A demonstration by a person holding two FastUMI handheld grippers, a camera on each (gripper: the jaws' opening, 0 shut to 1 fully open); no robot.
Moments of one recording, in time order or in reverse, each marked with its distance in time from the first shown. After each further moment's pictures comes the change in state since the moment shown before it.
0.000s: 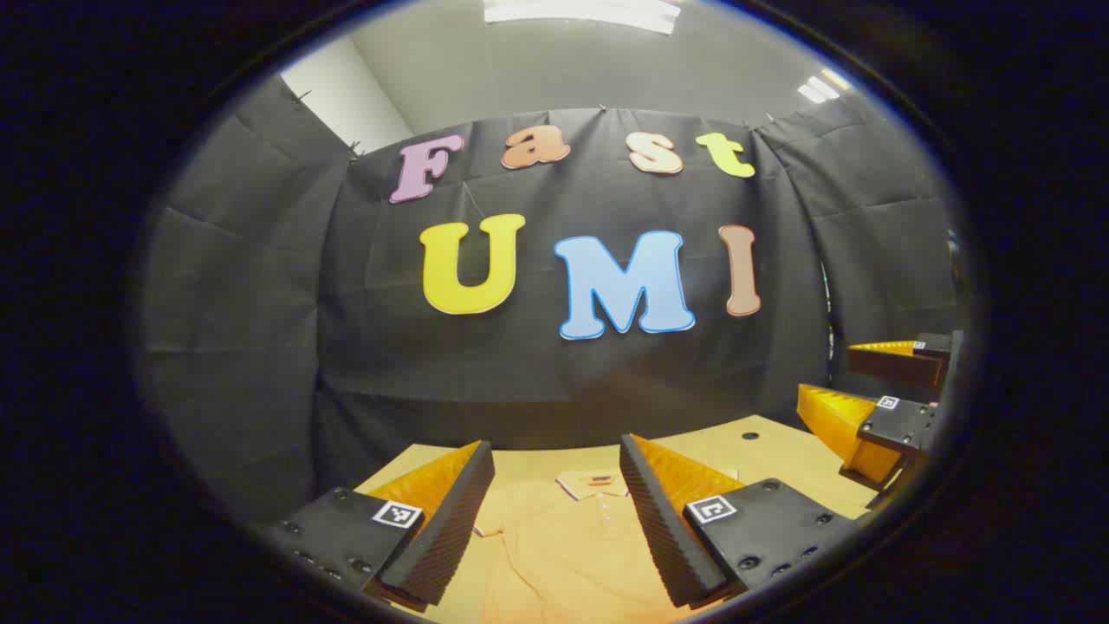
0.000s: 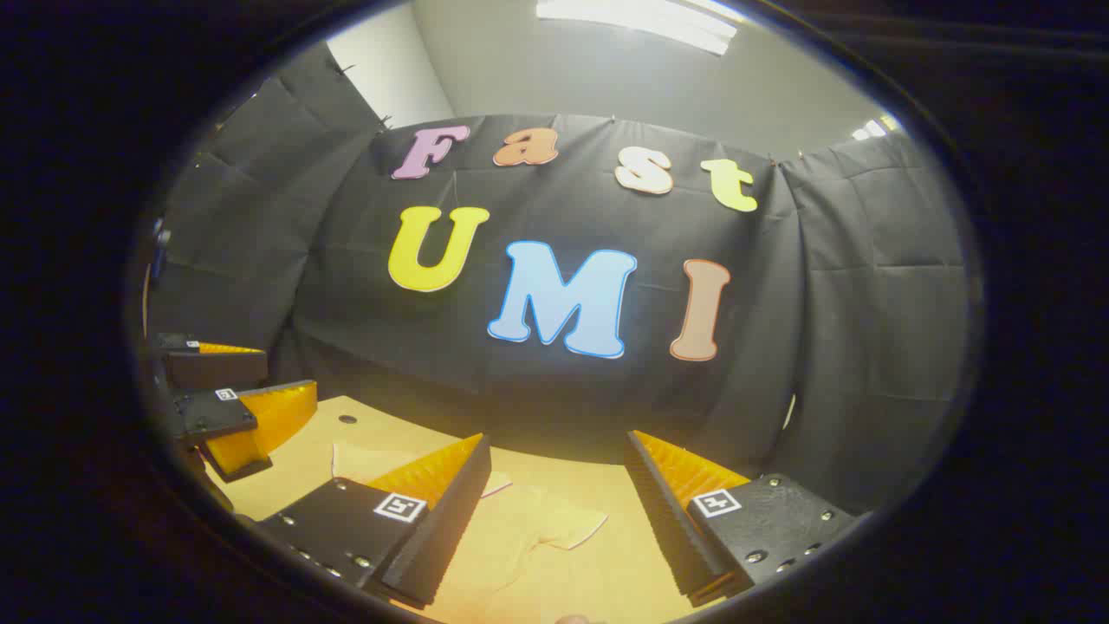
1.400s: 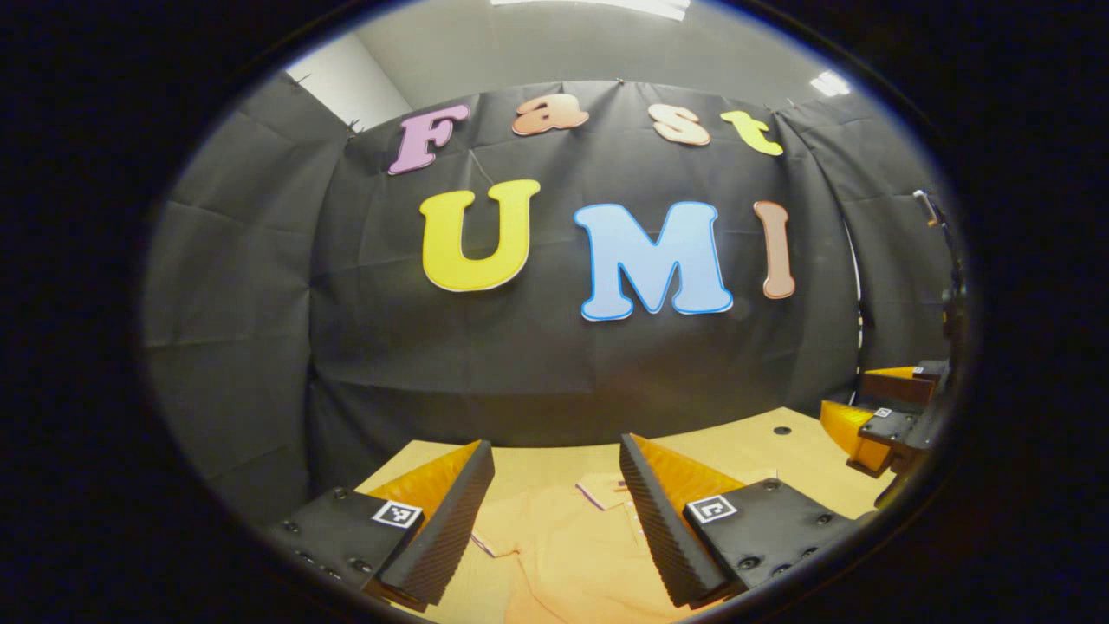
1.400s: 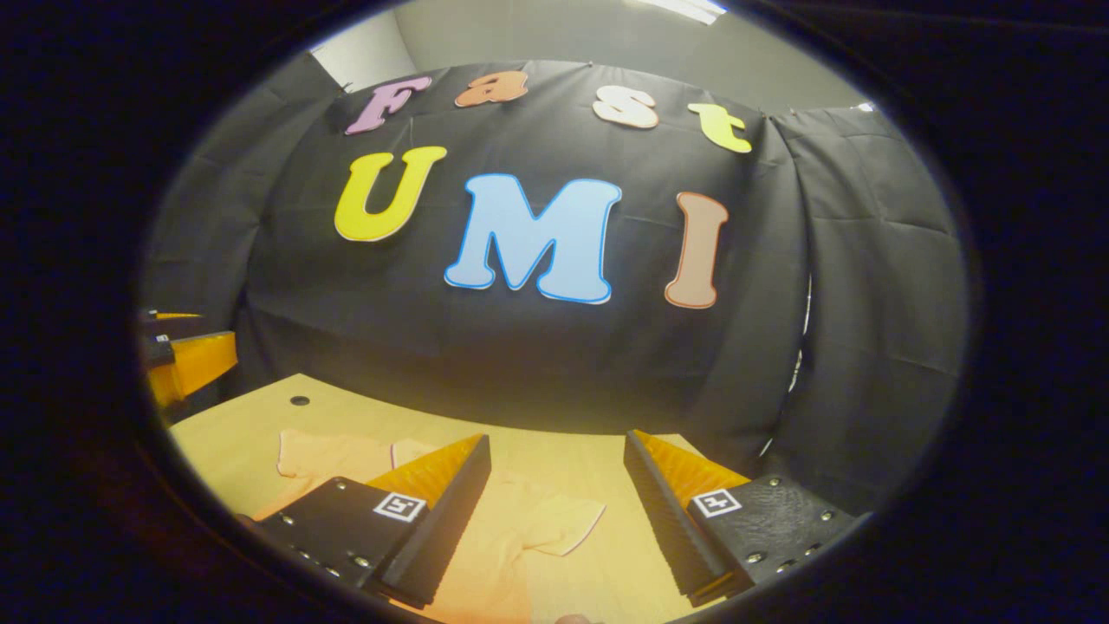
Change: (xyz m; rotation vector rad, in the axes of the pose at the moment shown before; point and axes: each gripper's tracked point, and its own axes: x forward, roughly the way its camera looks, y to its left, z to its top) left arm 0.106 0.043 -0.030 0.008 0.056 0.010; right arm 0.115 -0.022 -0.074 0.071 0.191 -0.086
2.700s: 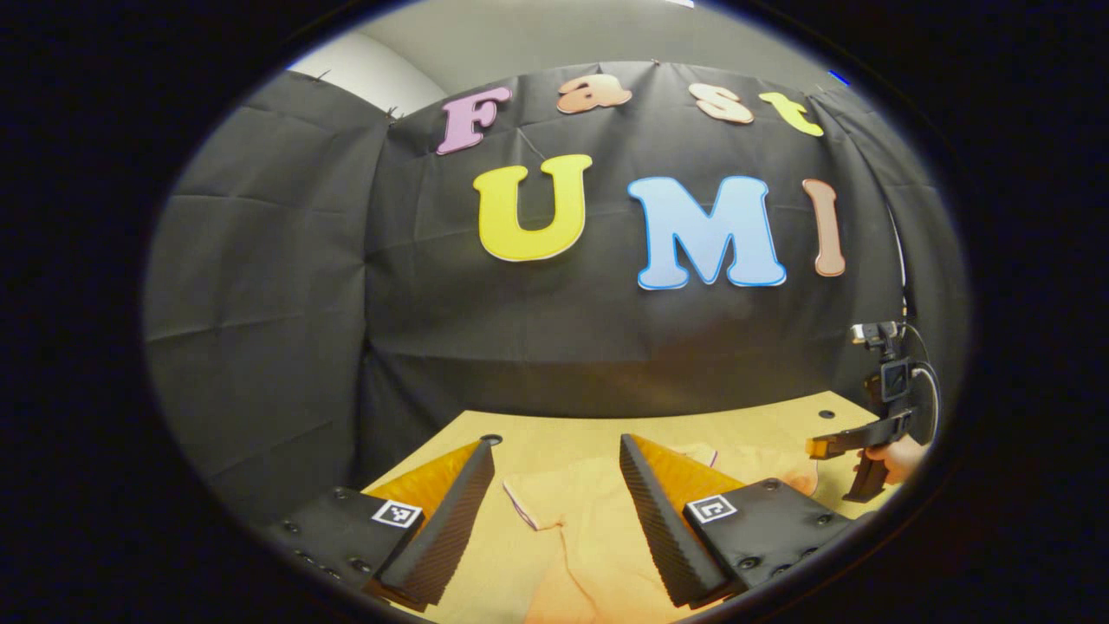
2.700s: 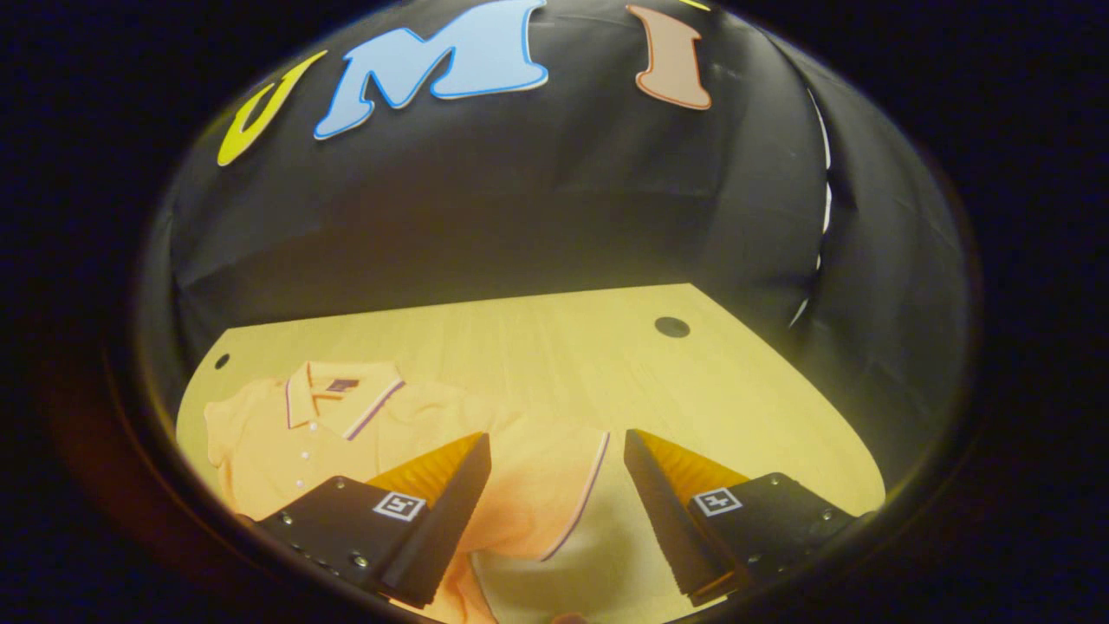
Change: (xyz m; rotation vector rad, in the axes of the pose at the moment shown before) left arm -0.027 0.039 -0.033 -0.016 0.089 0.187; right arm 0.153 -0.050 -0.183 0.186 0.519 -0.057
